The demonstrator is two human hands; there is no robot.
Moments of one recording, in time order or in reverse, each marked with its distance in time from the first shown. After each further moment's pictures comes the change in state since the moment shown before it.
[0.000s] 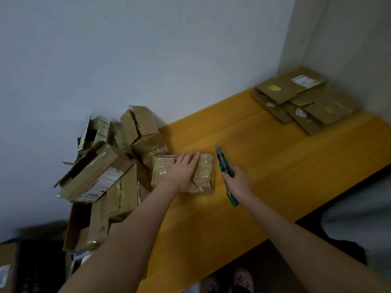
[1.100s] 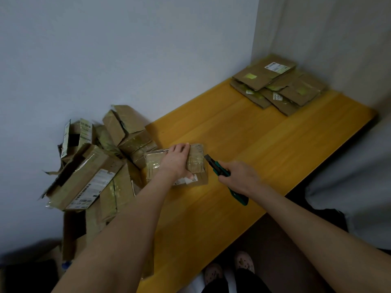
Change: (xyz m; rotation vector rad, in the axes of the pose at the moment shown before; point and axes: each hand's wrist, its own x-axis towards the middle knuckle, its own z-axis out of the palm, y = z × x) left_hand 0.010 -0.005 0.003 -0.021 0.026 -0.005; right_hand -0.056 -0.011 -0.030 -0.618 -0.068 -0.201
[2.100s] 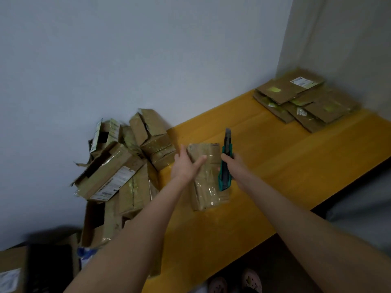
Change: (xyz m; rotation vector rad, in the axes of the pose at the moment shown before) left_hand -0.028 0.013 -0.018 -0.728 0.213 -0.489; right_hand 0.054 -0.044 0.003 1.079 -0.018 0.274
